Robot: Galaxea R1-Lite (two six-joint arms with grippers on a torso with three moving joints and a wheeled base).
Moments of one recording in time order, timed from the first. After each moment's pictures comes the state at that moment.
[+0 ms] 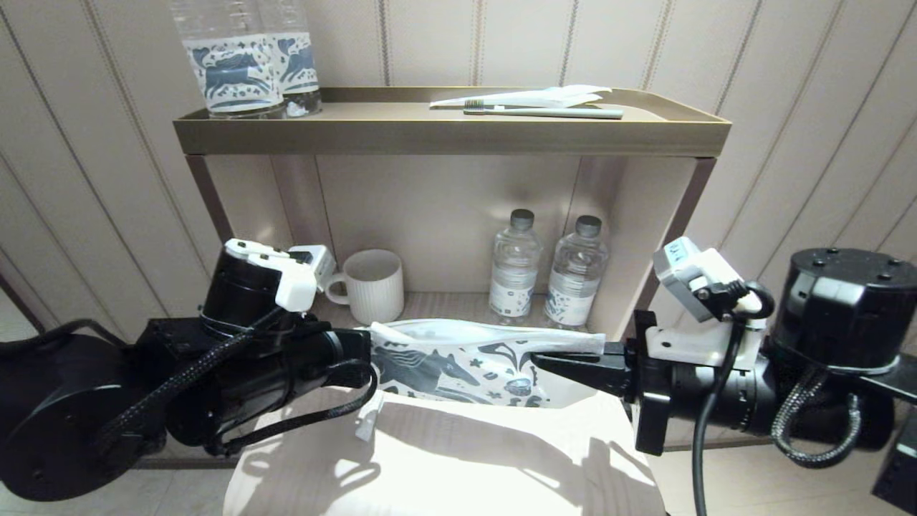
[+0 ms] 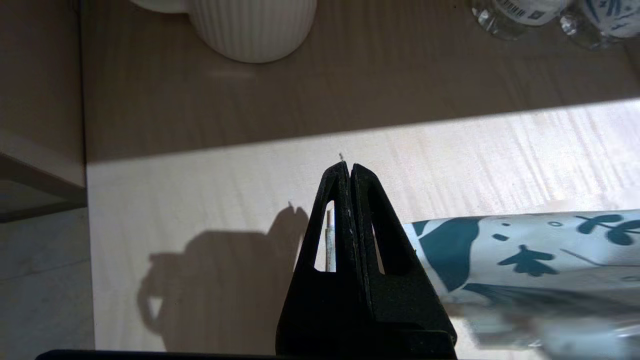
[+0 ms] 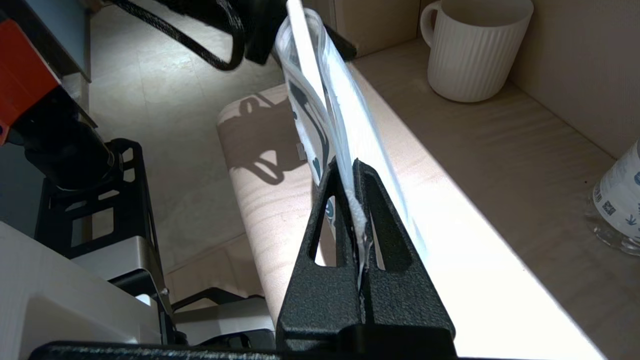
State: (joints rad) left arm -0.68 1.63 -0.81 -0.28 0.24 -0.35; right arm 0.53 1.50 -0.59 -0.80 0.61 -0.04
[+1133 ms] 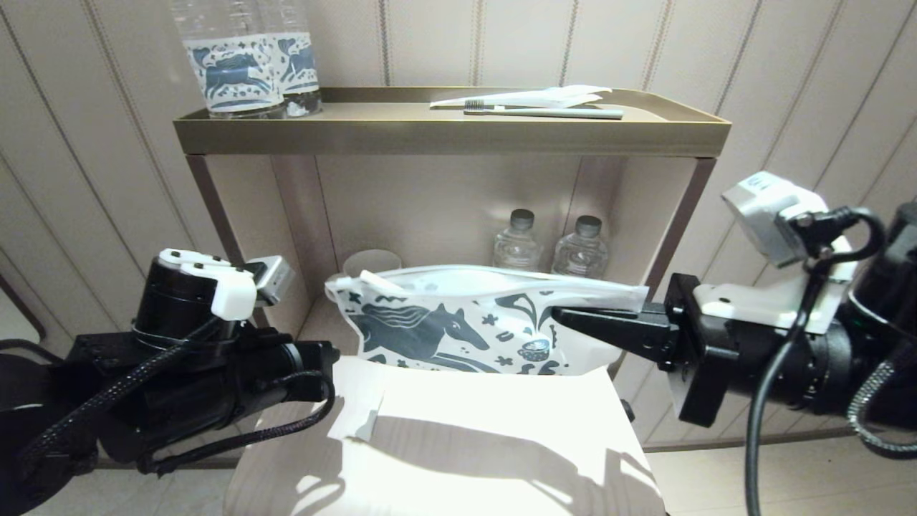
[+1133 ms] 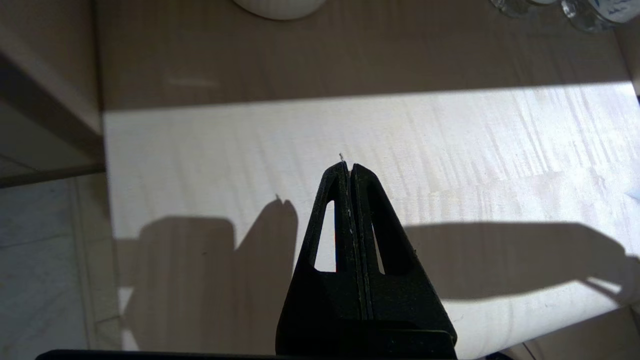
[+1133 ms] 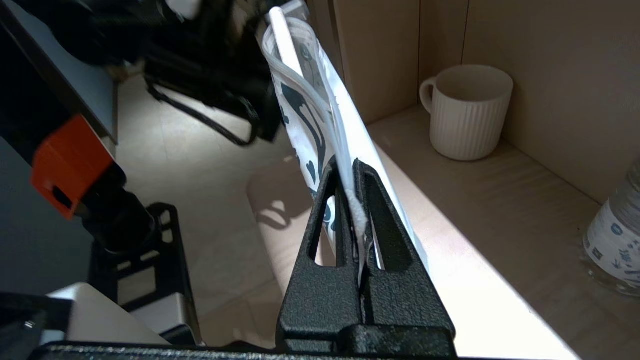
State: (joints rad) left arm -0.60 1.56 -0.70 -0.29 0.11 -0.38; right arm 0.54 1.39 -0.65 -0.78 0.58 0.12
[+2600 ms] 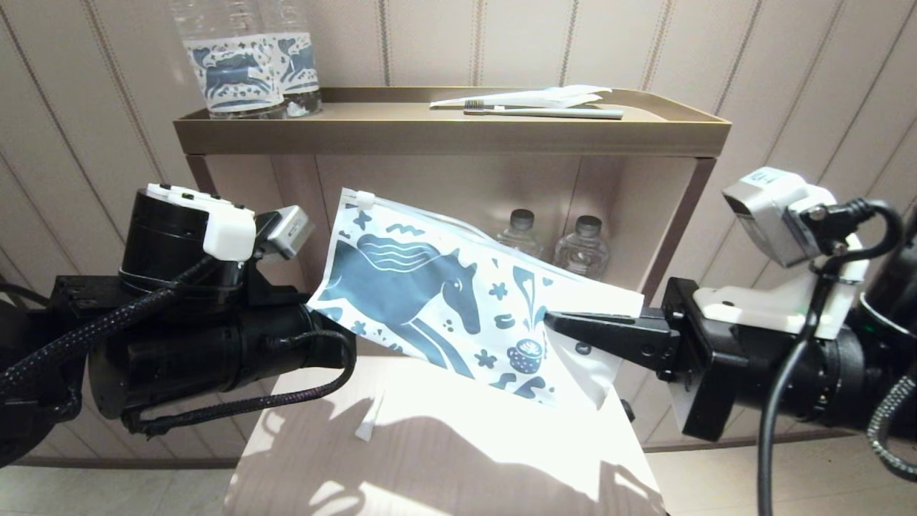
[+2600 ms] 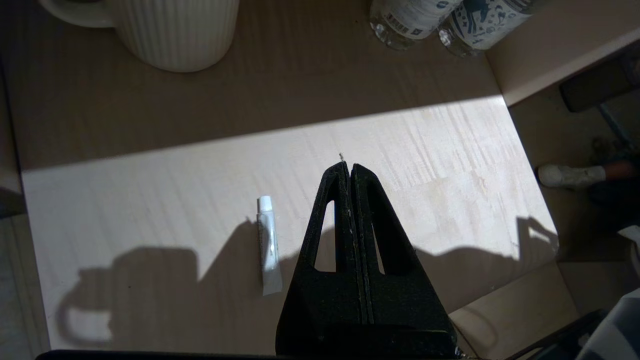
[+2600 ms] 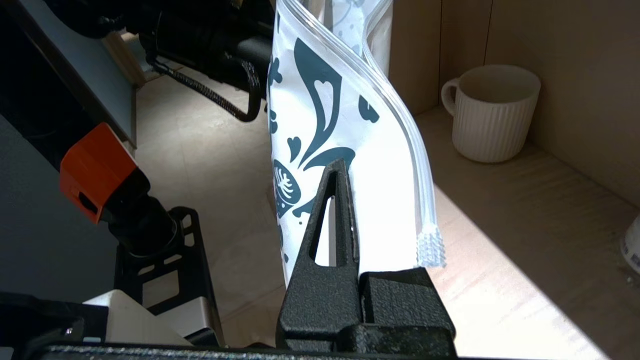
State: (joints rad) left arm -0.66 1.52 -0.89 -0.14 0.04 -0.40; right arm 0.61 1.37 -0.66 -0.76 0.55 0.16
